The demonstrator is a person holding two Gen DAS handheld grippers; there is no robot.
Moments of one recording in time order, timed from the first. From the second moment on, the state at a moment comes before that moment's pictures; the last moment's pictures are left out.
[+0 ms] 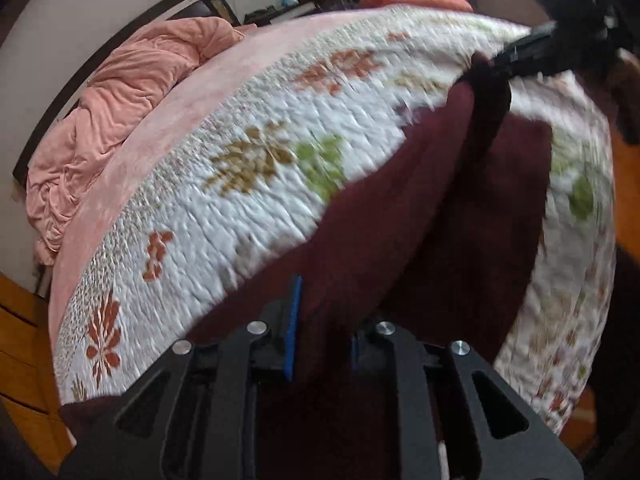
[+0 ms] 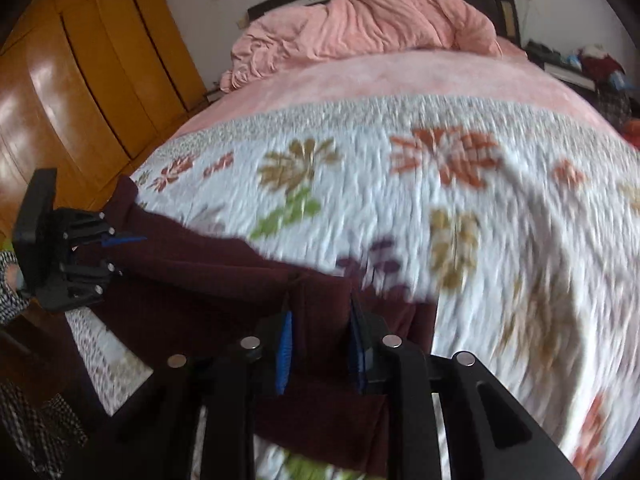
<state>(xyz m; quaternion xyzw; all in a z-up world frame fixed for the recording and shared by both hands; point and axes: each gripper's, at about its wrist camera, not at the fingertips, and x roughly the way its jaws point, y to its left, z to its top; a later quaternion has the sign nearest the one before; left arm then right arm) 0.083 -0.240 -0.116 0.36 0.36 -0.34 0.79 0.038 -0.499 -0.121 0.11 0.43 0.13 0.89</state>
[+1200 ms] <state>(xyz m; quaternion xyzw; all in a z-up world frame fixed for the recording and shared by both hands) 0.053 -0.239 -0.167 0.30 0.41 -0.29 0.81 -0.040 -0.506 -0.148 0.37 0.42 0.02 0.83</state>
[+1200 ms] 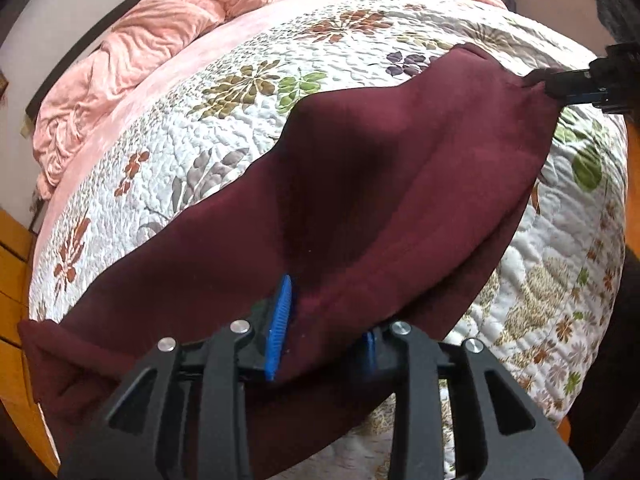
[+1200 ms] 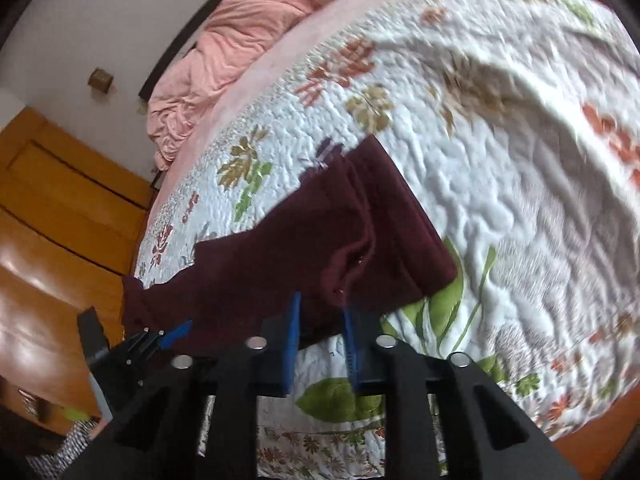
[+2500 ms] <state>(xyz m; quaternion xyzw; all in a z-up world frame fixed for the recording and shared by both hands) 0.069 -0.044 -0.168 0.00 0.53 -0.18 0.83 0.023 -0.376 -0.121 0.12 0.51 0.02 0.85</state>
